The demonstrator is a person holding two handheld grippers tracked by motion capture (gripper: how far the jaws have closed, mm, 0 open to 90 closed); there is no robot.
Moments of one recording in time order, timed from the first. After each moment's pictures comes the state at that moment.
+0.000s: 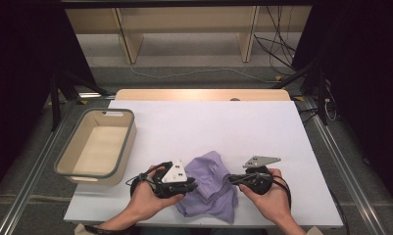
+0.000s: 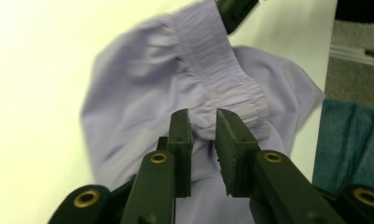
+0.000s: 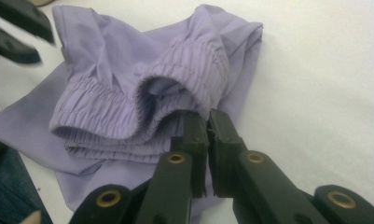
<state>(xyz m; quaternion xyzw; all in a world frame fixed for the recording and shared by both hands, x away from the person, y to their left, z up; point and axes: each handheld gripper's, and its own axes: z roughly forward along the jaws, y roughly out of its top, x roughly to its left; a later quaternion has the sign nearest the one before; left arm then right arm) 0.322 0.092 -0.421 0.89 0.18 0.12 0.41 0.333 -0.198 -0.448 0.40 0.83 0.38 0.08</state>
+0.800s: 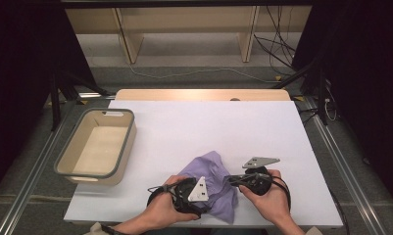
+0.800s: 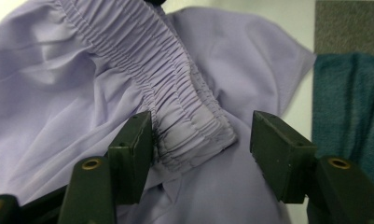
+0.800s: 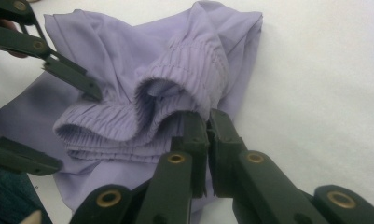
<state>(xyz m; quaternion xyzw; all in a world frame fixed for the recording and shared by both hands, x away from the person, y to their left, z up) 0.309 0.038 -0.467 0.93 0.08 0.11 0.33 0.333 -0.197 -0.452 0.41 0.83 0.38 0.08</state>
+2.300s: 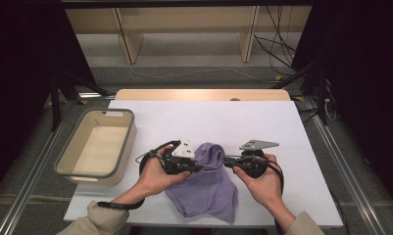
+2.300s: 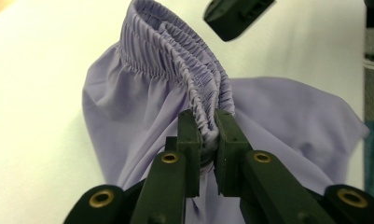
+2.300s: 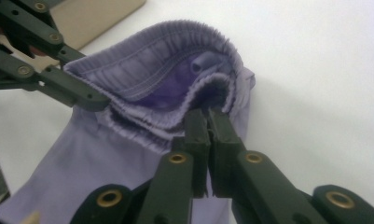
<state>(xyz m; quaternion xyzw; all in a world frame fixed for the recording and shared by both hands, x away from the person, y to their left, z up) 0.386 0.075 -0.412 0.89 0.18 0.09 0.40 0.364 -0.181 -0.420 0.41 0.79 0.43 0.10</state>
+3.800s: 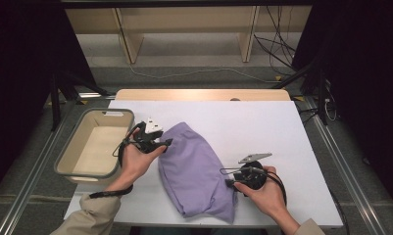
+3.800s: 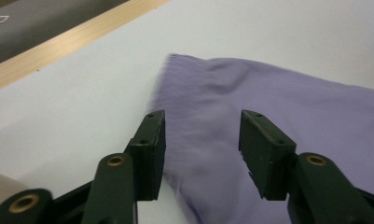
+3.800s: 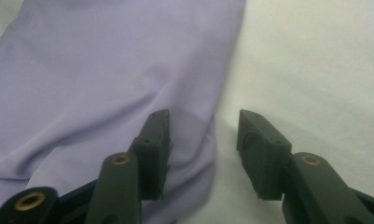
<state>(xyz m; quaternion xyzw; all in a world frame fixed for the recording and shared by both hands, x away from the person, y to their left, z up) 0.427 0.144 -0.428 0.82 0.37 0.22 0.37 0.358 -0.194 -0.474 0.44 0.83 0.33 0.04</state>
